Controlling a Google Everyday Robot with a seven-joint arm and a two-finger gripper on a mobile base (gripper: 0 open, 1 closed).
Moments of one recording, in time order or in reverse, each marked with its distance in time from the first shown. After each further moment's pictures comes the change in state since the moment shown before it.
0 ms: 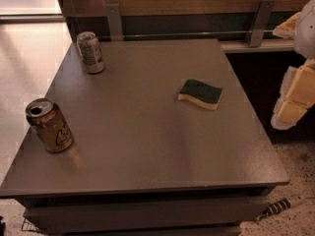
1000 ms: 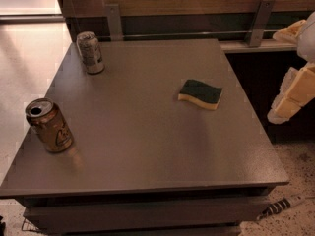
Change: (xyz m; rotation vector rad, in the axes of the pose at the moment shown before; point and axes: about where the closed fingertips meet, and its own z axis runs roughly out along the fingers) arm 0.012 -0.023 0.026 -0.005 -0.153 0.040
